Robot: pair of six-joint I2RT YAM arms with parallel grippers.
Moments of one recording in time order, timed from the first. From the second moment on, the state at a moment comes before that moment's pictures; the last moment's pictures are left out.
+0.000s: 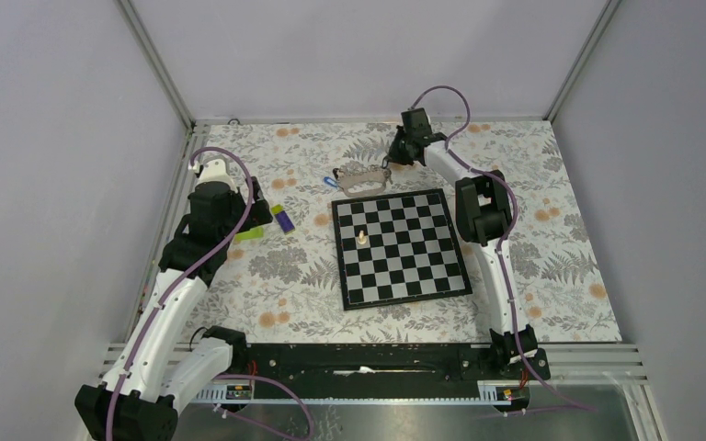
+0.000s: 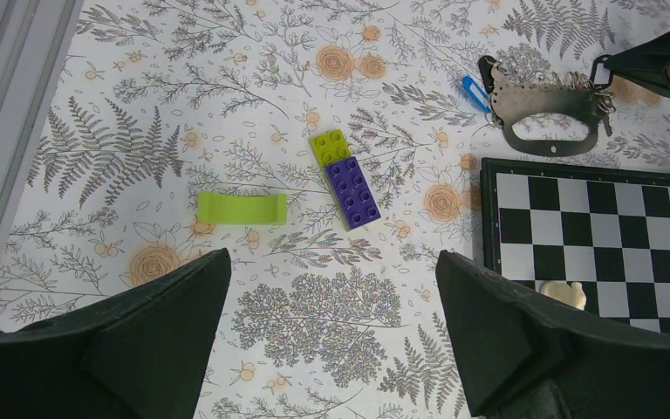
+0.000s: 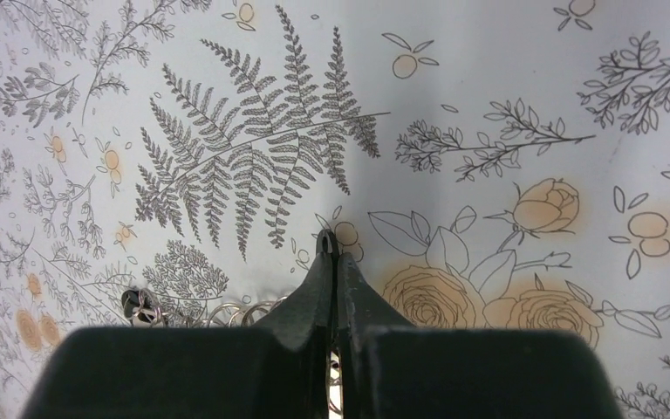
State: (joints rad) left arm -0.22 0.87 0.87 -0.52 -0.22 -0.36; right arm 0.33 2.55 2.14 -0.38 -0.07 0.64
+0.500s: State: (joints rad) left arm -0.22 0.87 0.87 -0.52 -0.22 -0.36; right arm 0.33 2.30 1.73 -0.13 -0.05 0.53
